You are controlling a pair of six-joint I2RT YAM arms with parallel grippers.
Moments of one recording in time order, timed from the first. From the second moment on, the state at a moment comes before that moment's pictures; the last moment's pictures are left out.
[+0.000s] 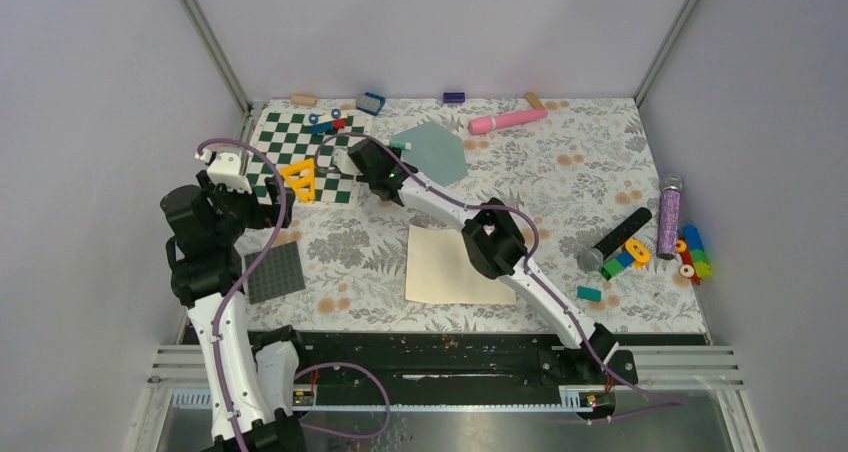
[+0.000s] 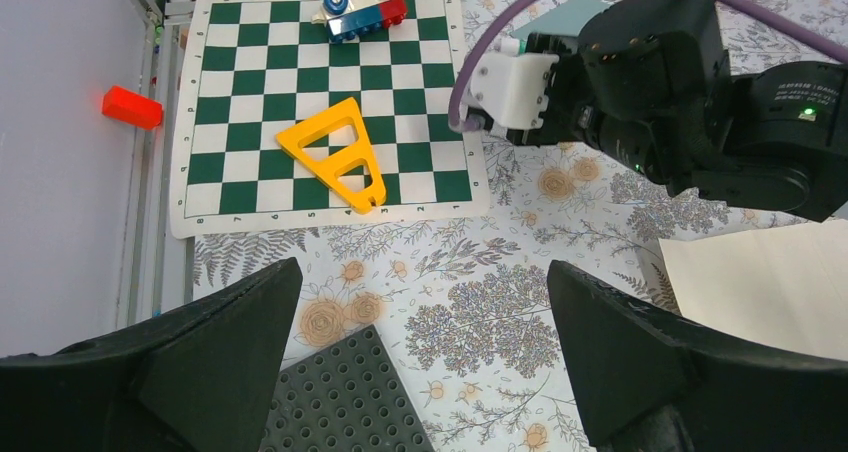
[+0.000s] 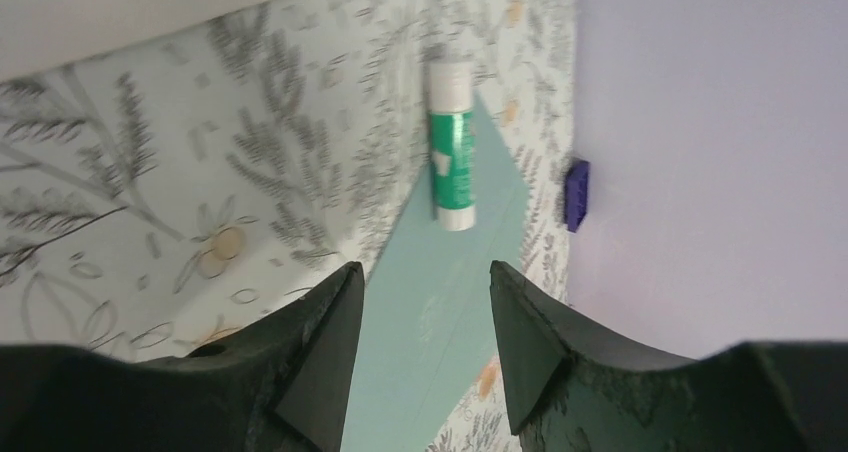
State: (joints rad) left arm 0.39 0.72 0.91 -0.52 0.55 0.13; right arm 0.86 2.73 2.45 -0.42 0.54 -0.89
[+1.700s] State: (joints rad) left arm -0.31 0.93 0.92 -0.59 0.50 0.25; right arm 0.60 1.03 0.84 -0.76 0.09 -0.49
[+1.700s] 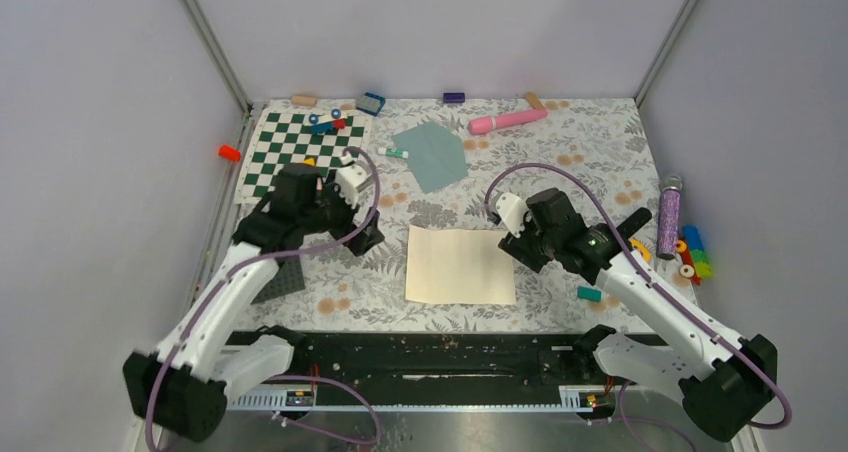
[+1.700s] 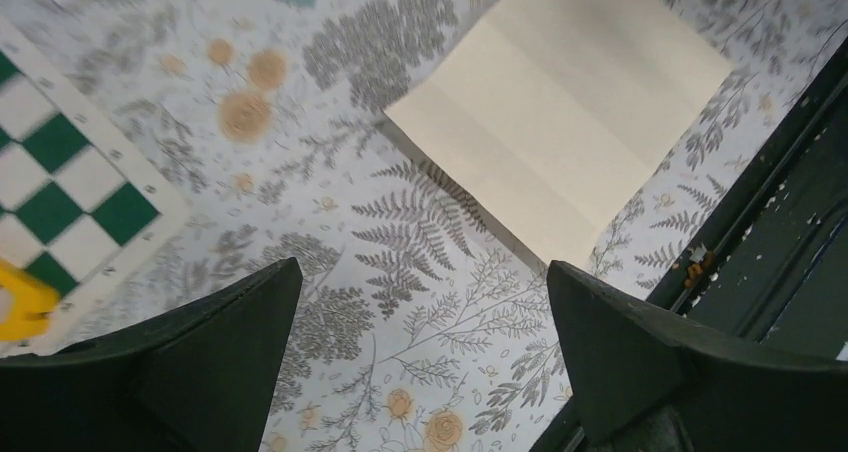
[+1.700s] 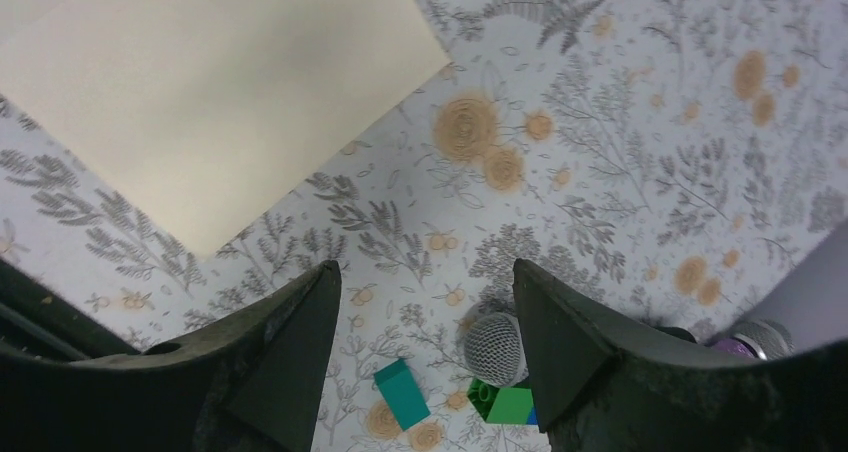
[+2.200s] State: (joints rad) left arm -0.36 1.59 1.07 -0.60 0.53 0.14; right arm 0.58 0.98 0.75 -0.58 0.28 -0.51
